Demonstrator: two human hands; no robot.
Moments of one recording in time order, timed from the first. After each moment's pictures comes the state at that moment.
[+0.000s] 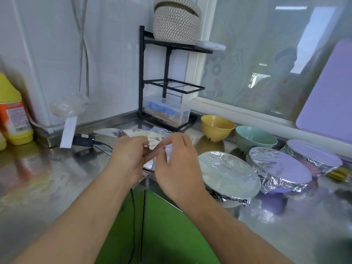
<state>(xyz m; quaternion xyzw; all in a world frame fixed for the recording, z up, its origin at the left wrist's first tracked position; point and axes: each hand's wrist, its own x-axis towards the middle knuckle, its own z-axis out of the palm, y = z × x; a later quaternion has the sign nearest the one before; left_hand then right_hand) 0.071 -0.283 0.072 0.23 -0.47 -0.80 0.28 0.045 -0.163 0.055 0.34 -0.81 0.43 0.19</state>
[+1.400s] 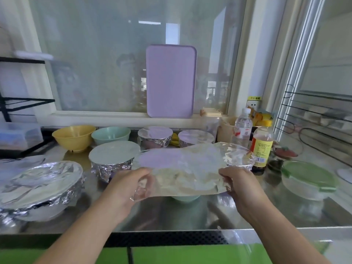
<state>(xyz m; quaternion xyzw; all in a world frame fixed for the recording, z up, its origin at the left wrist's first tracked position) 0.024 0.094 0.052 0.06 -0.64 -0.76 -0.06 0.062 0.359 0.056 -0.13 -0.66 0.74 0.10</state>
